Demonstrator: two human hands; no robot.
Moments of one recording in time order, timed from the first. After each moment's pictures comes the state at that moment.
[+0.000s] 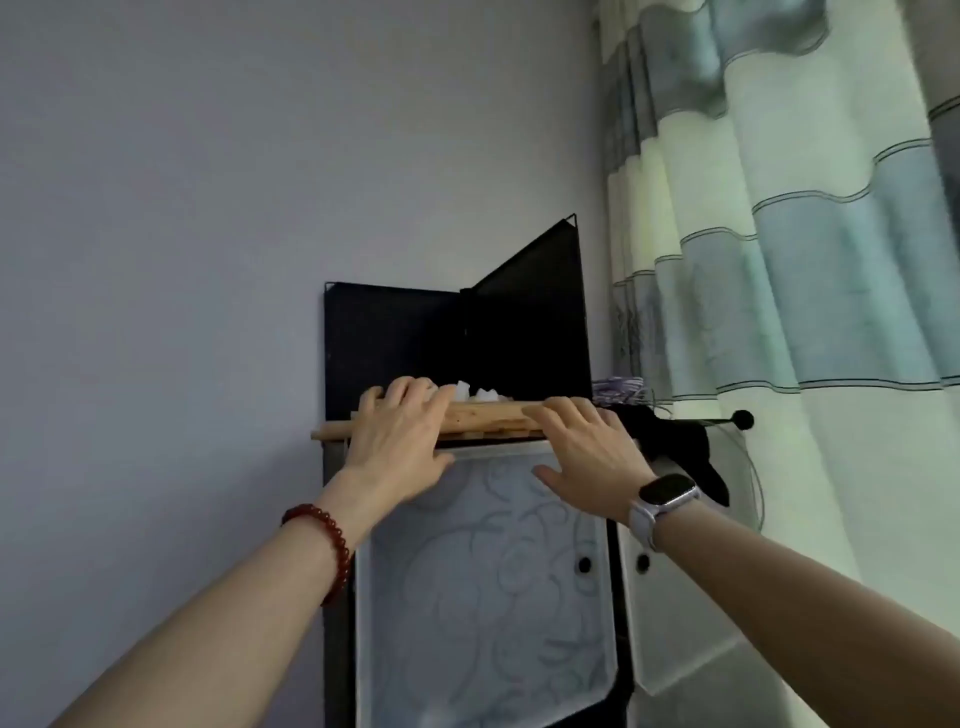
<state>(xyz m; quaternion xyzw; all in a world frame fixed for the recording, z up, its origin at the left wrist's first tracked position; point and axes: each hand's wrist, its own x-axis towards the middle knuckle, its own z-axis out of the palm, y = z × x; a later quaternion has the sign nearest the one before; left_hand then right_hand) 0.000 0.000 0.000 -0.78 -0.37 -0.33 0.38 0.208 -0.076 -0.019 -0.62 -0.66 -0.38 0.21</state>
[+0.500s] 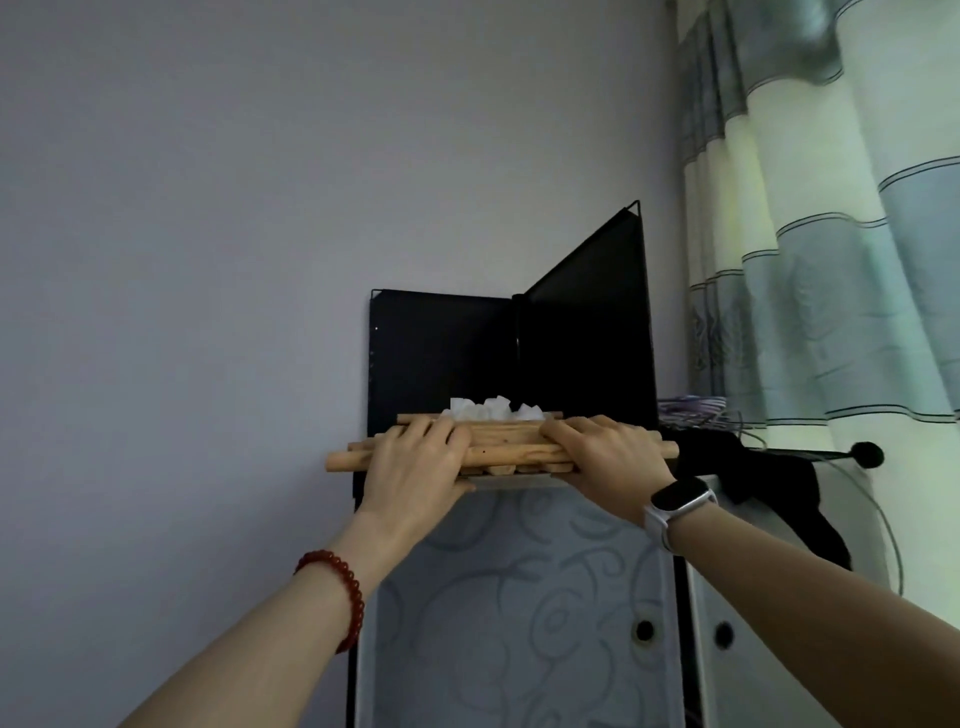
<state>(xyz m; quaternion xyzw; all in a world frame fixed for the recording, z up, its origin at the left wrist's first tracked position) 0.024 0.047 -0.007 -0.74 -0.38 -0.36 0.43 0.247 0.026 0.008 -0.53 -0.69 -0.44 0.22</state>
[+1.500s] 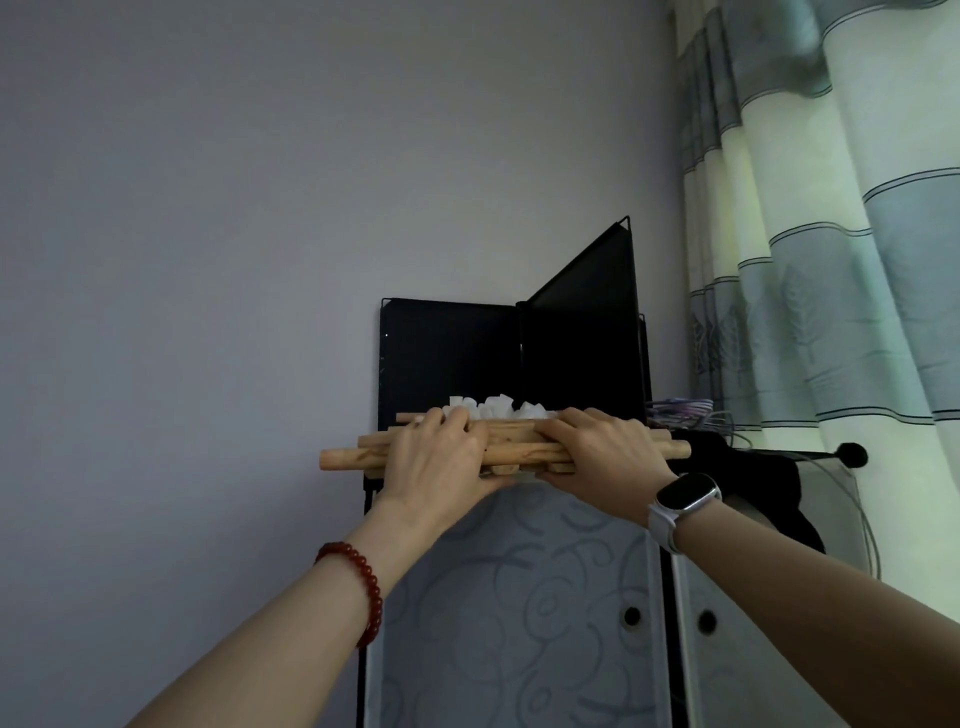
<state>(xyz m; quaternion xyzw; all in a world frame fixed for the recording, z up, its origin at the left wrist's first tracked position) 0.042 -0.006 0.000 -0.70 -0.42 -0.36 0.45 0.236 -0.022 0.013 -0.50 -0.70 -0.45 0.24</state>
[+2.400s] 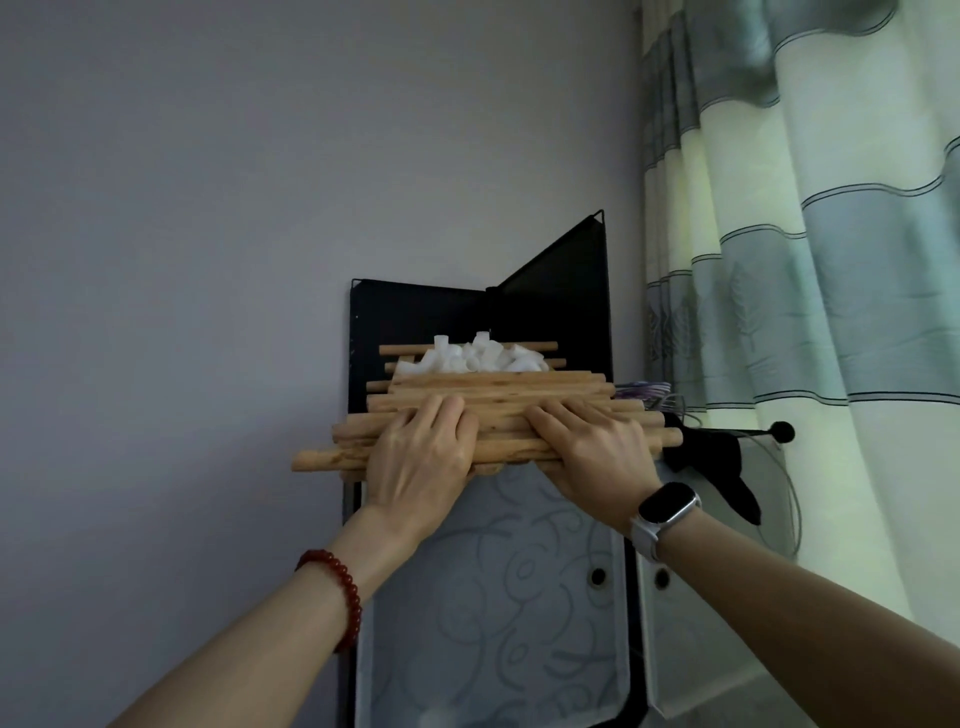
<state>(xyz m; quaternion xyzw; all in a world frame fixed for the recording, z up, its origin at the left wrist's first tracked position) 0.024 -0.029 -0.018 -0.66 -0.28 -0.46 0.52 0.211 -0.072 -0.010 -0.42 -0.67 -0.53 0.31</state>
